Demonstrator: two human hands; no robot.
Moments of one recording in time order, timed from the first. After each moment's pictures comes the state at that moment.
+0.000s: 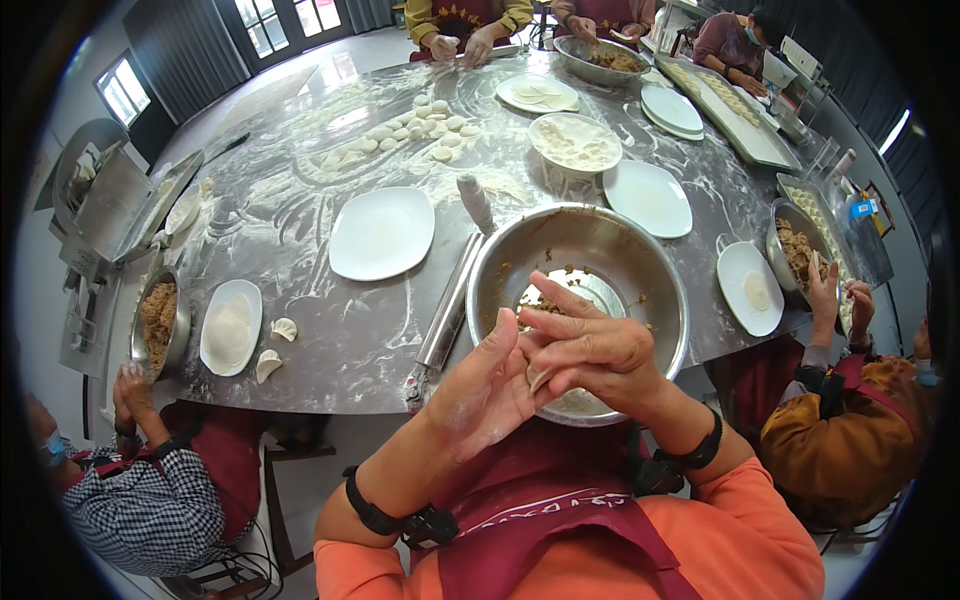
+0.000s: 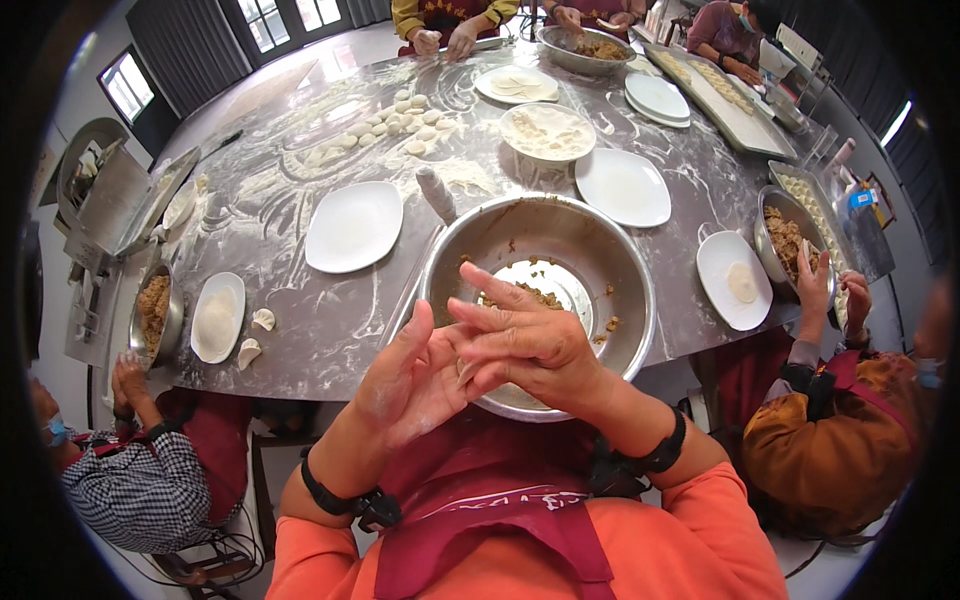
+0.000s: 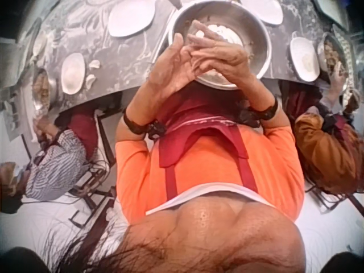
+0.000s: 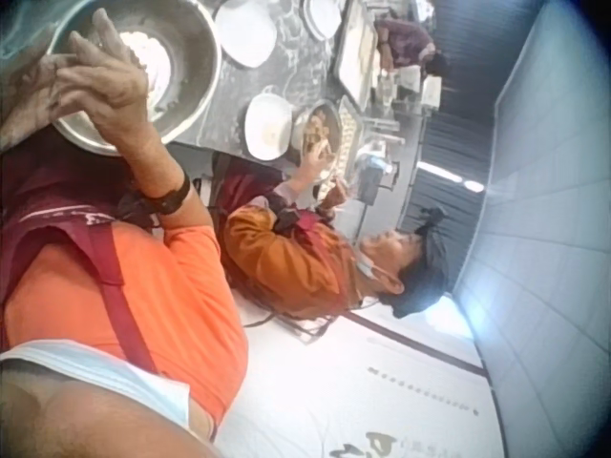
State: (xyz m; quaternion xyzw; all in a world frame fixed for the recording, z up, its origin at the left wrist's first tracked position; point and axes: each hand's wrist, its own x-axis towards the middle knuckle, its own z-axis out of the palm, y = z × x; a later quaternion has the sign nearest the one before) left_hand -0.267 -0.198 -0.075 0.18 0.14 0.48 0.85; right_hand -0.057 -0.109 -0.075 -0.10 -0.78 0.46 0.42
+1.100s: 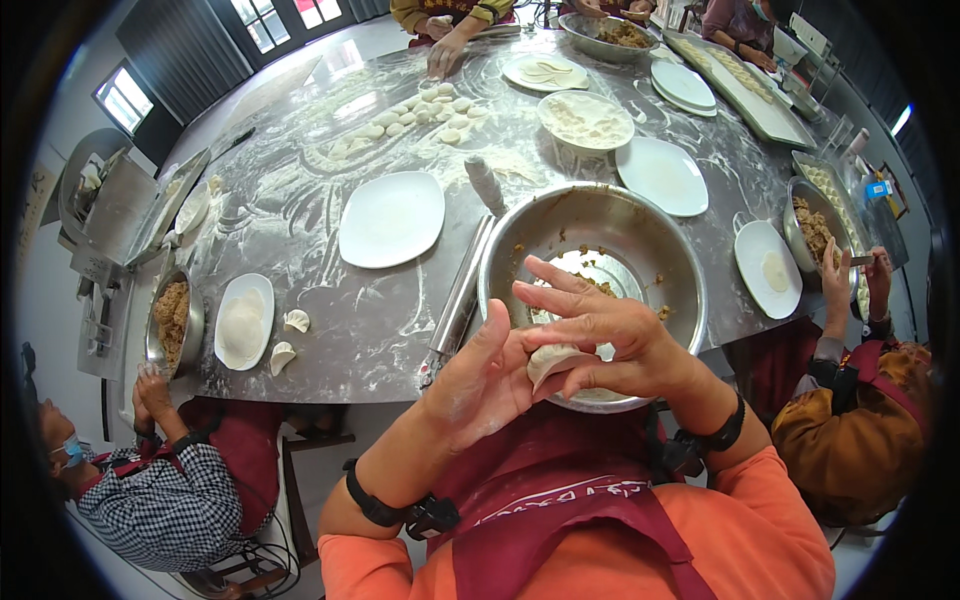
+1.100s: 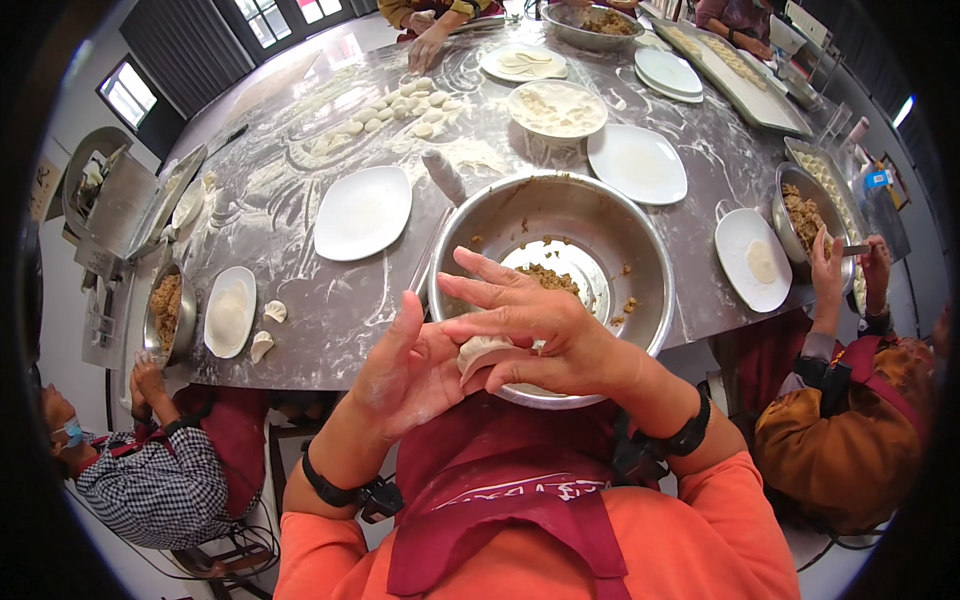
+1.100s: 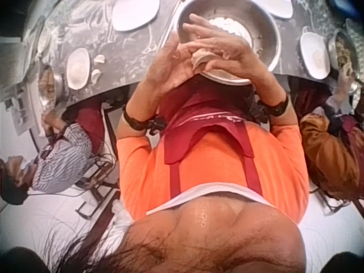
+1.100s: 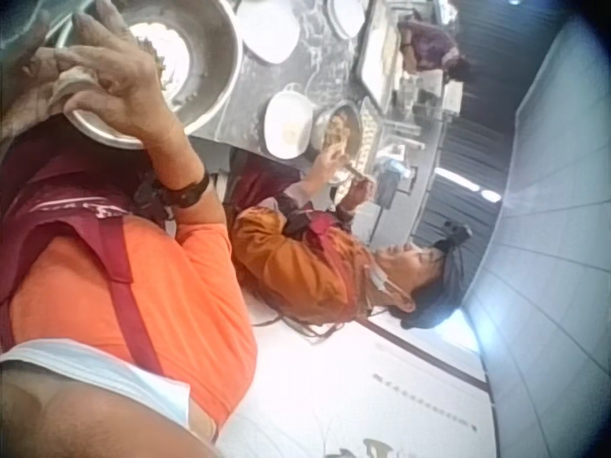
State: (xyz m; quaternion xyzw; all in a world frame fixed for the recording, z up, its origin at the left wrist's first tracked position) left_hand -0.272 -0.191 -0.067 0.27 0.22 0.43 0.83; right_hand -0.050 -0.087 -0.072 -0.04 -0.80 0.50 0.31
